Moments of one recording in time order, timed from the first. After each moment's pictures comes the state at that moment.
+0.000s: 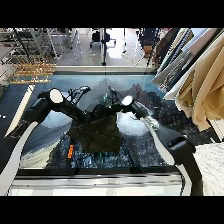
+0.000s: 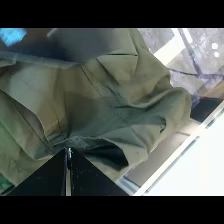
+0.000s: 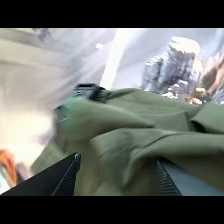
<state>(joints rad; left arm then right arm) -0.30 -1.57 1.55 1.12 -1.30 -1.18 0.37 -2.00 1.88 -0.66 0.99 1.36</state>
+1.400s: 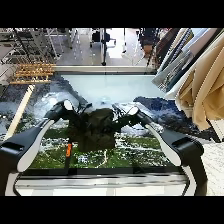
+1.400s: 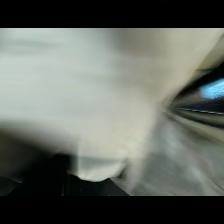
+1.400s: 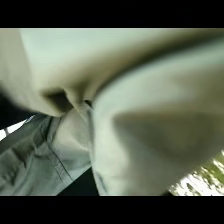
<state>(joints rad) -0.24 -1.85 1.58 1.08 -1.33 -1.14 0.33 -1.95 1.53 -0.53 1.16 1.30</state>
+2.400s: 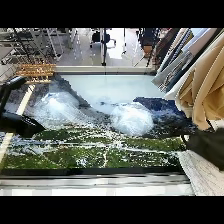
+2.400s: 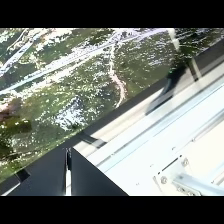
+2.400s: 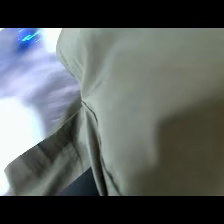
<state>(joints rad) 0.09 -0.98 1.41 1.07 -1.69 -1.13 -1.21 -0.92 1.05 -1.03 1.44 1.44</state>
